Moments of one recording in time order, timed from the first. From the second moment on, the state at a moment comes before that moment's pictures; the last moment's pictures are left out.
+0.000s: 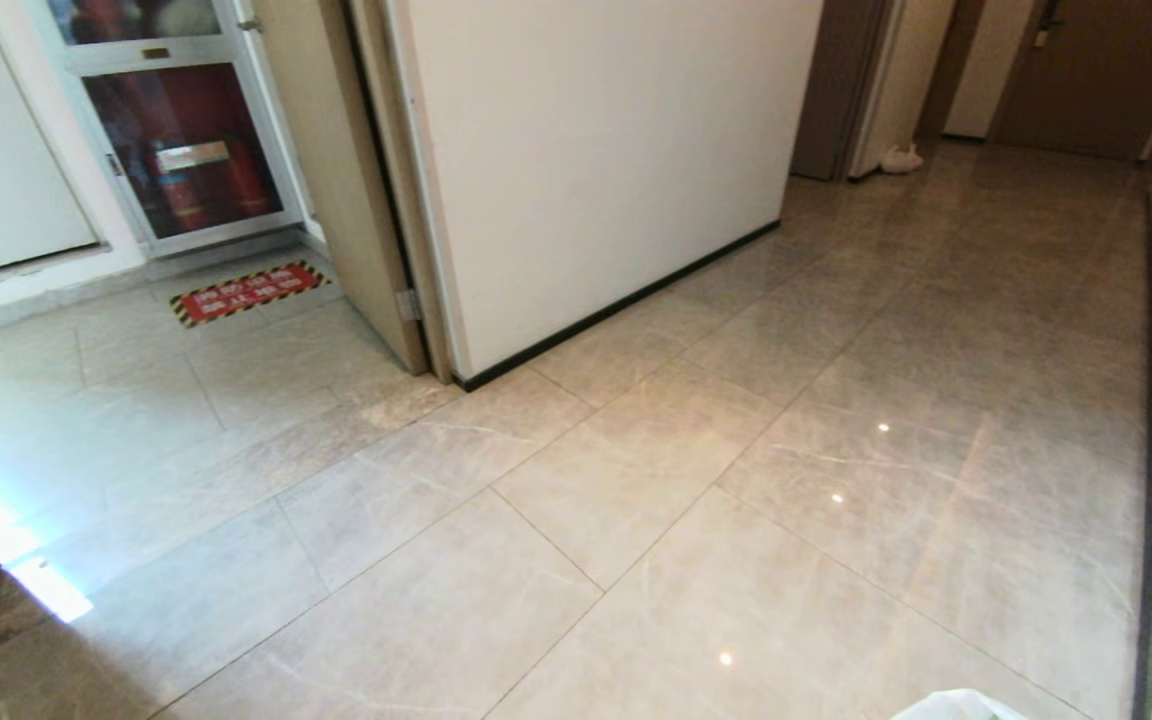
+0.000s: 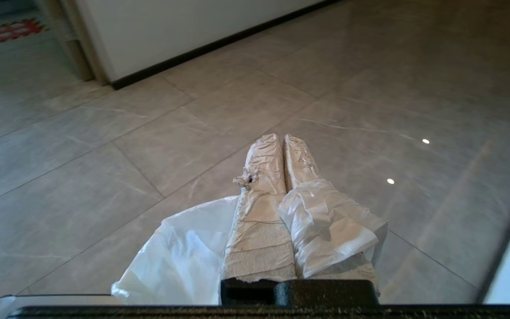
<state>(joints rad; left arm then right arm) 0.00 0.00 0.00 0.00 0.00 -0.01 0.00 0.00 0.00 -0.01 0.01 -0.01</state>
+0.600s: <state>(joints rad) 0.00 0.00 0.00 0.00 0.00 0.00 0.00 0.00 0.00 -0.01 0.01 -0.01</state>
